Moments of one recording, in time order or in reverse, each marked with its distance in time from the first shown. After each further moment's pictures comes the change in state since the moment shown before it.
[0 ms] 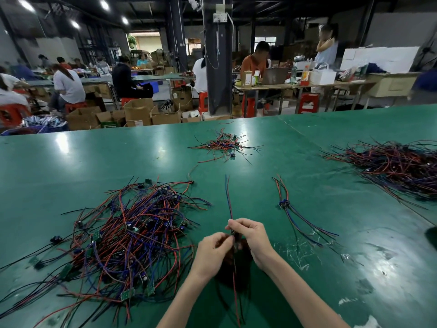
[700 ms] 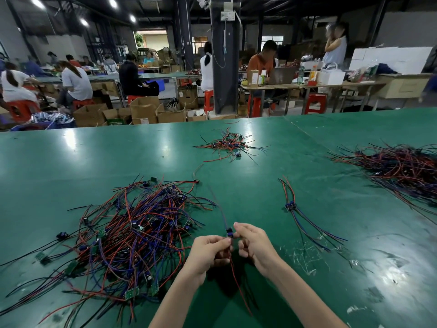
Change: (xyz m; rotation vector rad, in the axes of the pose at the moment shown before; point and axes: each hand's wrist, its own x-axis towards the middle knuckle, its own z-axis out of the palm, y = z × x) left_hand -0.003 0.013 -0.020 -0.490 -0.060 -0.423; right_hand -0.002 0.004 0.005 0.121 -0.016 0.147
